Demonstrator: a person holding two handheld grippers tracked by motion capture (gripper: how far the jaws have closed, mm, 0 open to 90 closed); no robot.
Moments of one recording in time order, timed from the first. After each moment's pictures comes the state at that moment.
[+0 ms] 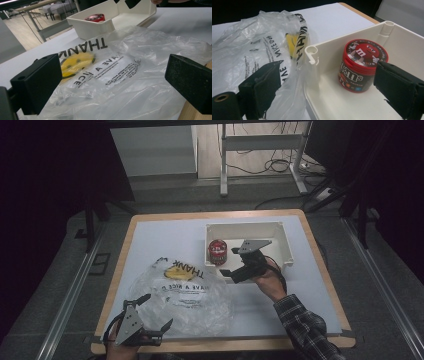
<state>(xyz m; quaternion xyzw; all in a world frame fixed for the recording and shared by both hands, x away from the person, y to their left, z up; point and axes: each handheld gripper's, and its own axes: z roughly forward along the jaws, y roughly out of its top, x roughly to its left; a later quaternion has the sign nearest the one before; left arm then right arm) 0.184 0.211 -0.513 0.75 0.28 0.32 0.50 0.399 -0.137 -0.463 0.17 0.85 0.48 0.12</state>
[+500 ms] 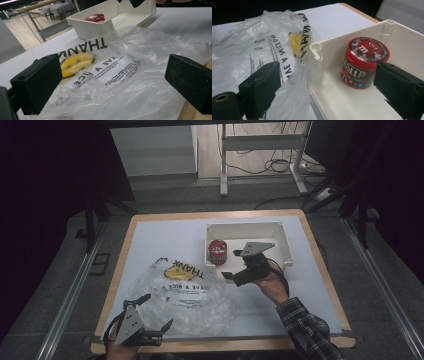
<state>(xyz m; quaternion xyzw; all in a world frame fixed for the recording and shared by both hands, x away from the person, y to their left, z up) 0.184 0.211 -0.513 0.75 0.28 0.32 0.50 0.390 -0.143 -0.463 0.17 0.85 0.48 0.12</state>
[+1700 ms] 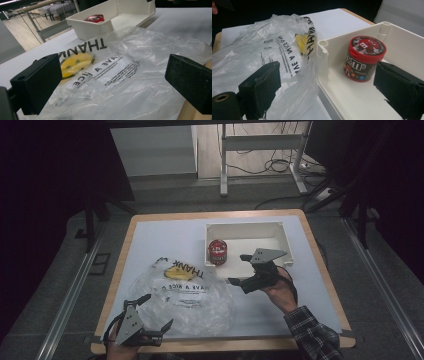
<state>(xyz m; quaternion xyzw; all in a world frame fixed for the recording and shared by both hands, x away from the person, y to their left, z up) 0.184 0.211 -0.512 0.75 0.28 0.32 0.50 0.366 -0.165 -0.459 0.17 0.84 0.50 0.13</state>
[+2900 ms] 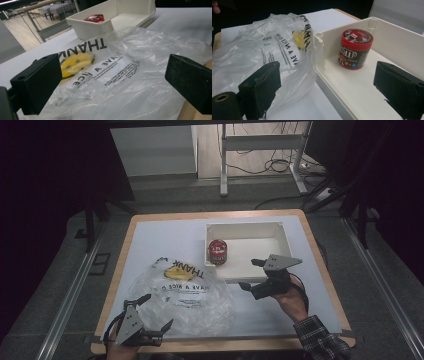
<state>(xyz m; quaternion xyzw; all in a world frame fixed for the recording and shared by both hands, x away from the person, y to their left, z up) 0.184 0.211 -0.513 0.75 0.28 0.32 0.50 0.346 -0.196 -0.460 0.19 0.83 0.51 0.14</state>
